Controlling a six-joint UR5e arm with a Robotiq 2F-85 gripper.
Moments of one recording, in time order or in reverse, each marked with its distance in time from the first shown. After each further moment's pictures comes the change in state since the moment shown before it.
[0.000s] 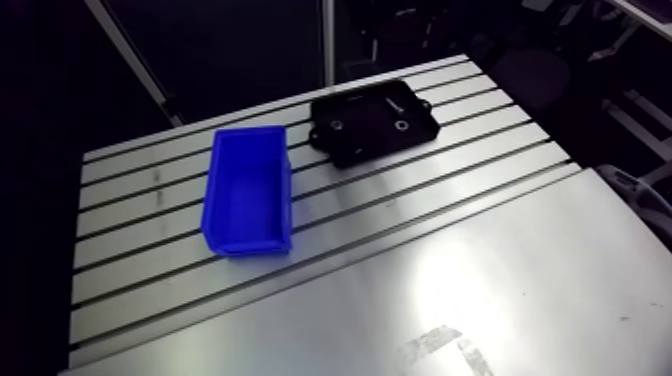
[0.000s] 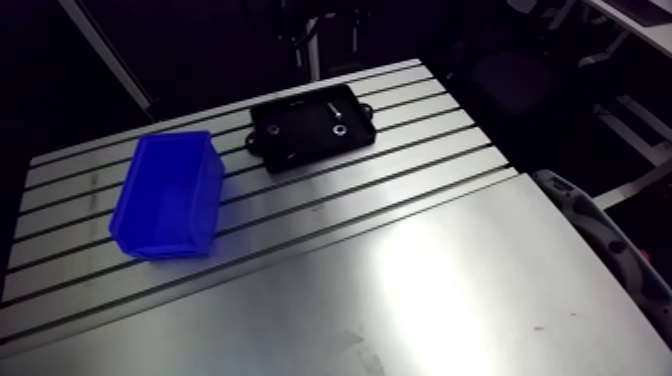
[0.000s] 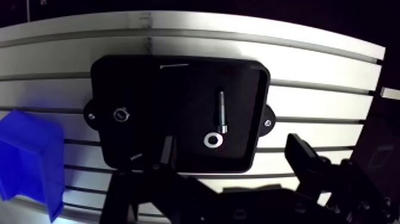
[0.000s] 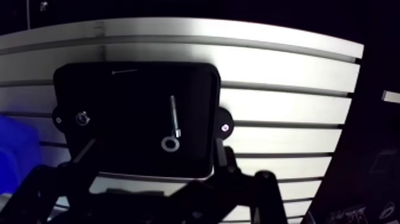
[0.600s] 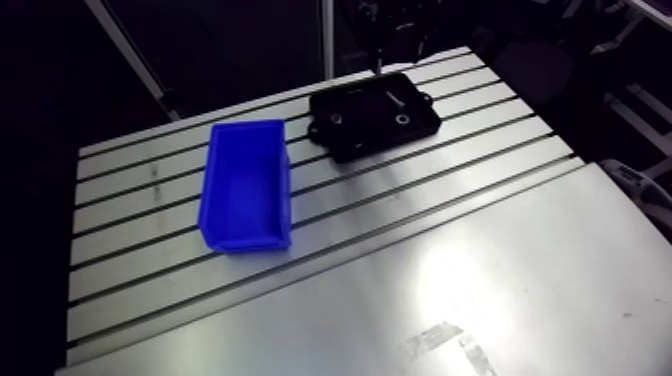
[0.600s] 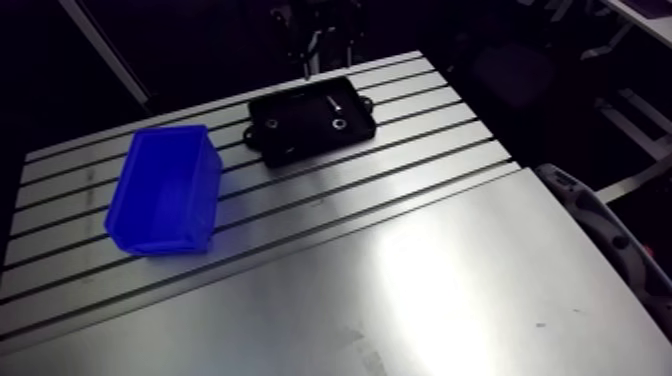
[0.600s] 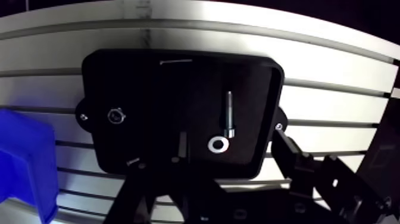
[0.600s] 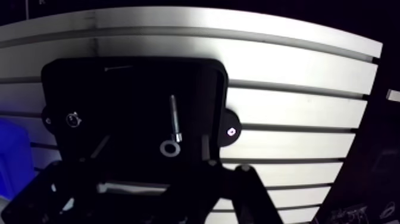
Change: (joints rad) arm -0.002 0.021 0.040 -0.037 -0.002 -0.010
